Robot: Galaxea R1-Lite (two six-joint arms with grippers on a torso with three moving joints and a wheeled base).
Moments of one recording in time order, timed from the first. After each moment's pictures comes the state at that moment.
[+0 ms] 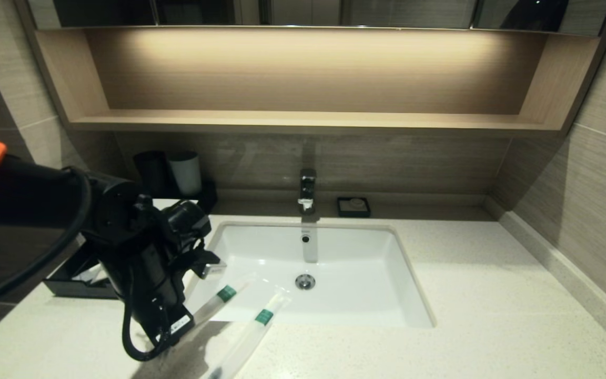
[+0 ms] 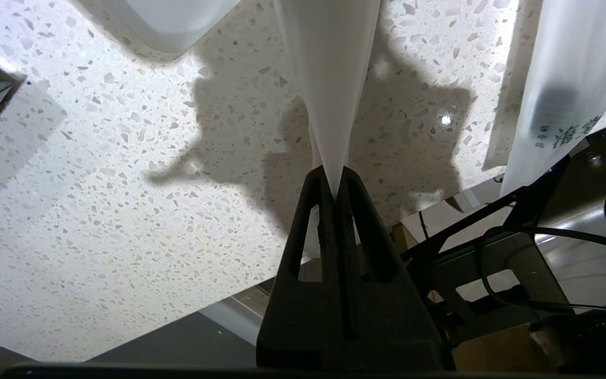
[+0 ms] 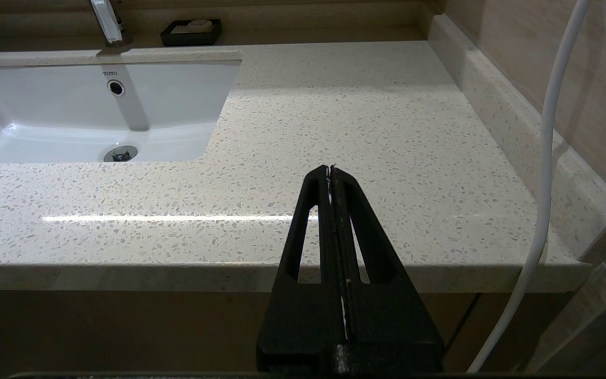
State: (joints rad) left arm -0.37 1.88 -1.24 0.84 0.00 0.35; right arm 0.00 0.00 0.00 -0.01 -0.01 0.03
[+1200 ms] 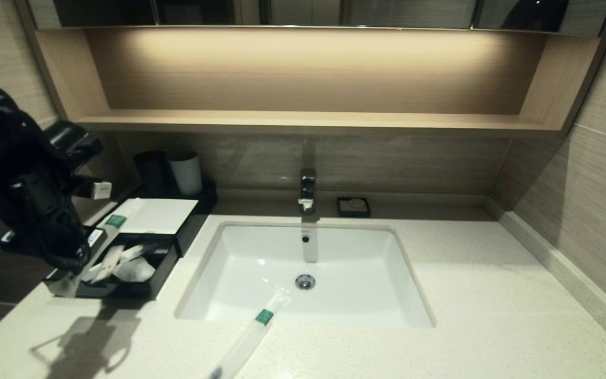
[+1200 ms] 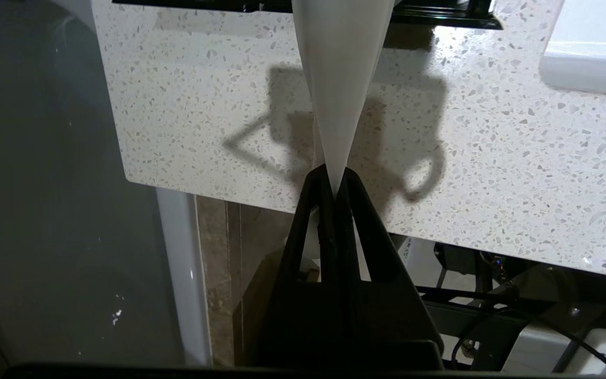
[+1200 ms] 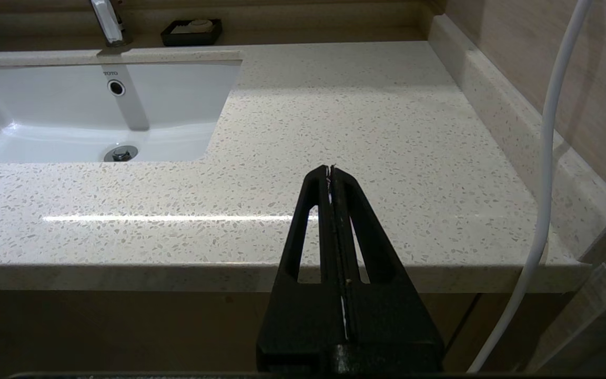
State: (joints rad) left arm 0.02 1.82 -1.60 1.09 0.20 0.07; right arm 0.00 0.00 0.00 -0.01 -0.01 0.03
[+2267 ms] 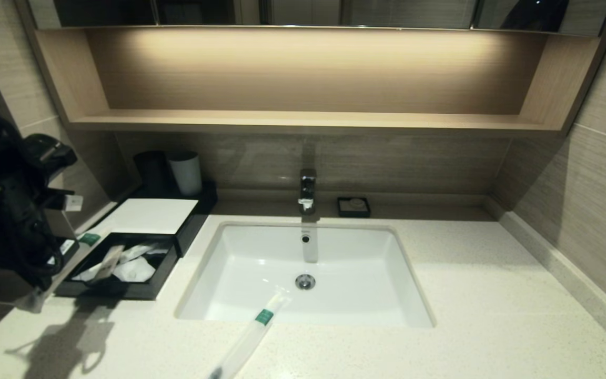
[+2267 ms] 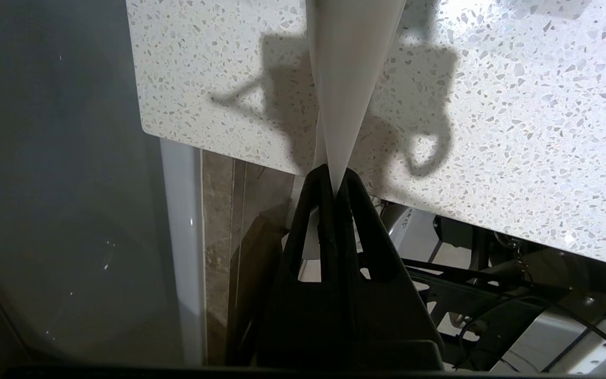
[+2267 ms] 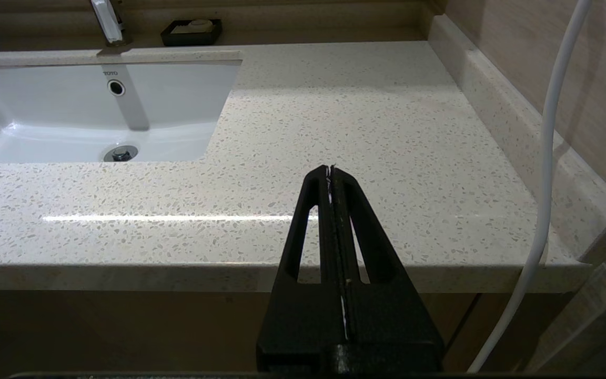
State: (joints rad) left arm 0.14 1.86 -1.61 1.16 0.21 0.08; right arm 0.00 0.00 0.00 -0.01 -0.01 0.03
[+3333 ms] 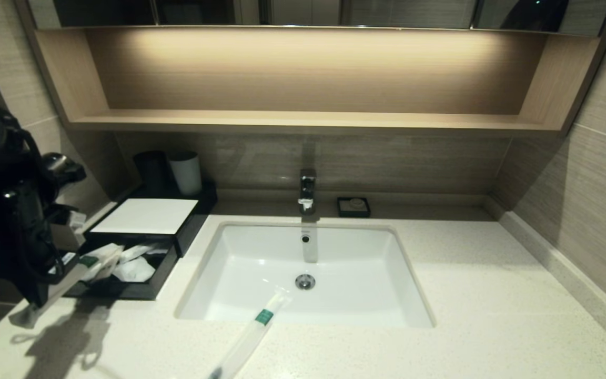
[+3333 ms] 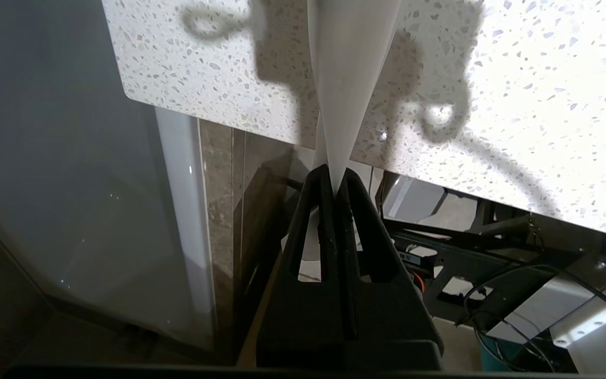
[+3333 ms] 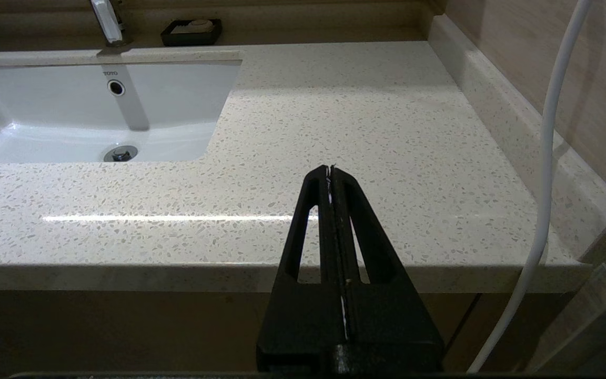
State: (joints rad) left arm 0.16 1.95 -1.65 1.27 0.21 0.07; right arm 0.00 0.00 0.00 -0.01 -0.01 0.03
